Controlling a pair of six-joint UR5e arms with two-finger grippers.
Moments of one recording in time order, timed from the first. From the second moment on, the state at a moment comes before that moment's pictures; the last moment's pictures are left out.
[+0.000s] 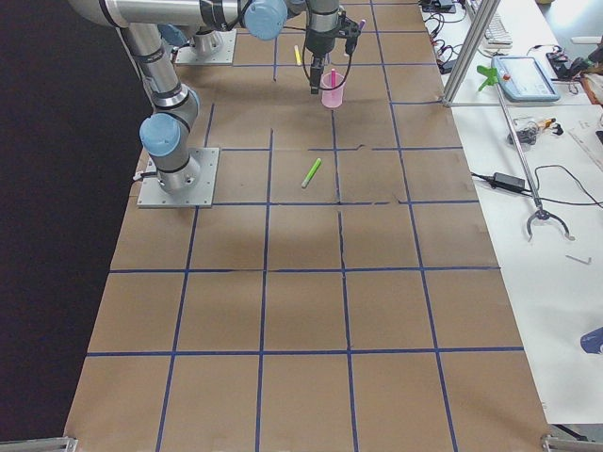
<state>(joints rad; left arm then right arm) -2.02 -1.91 -1.78 -0.39 2.20 2.21 1.40 -1.64 1.61 -1.52 -1.55 0.02</state>
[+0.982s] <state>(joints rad) -2.02 -1.91 -1.70 -0.63 2.09 2.18 1.35 -1.65 1.62 -1.51 -1.55 0.02</state>
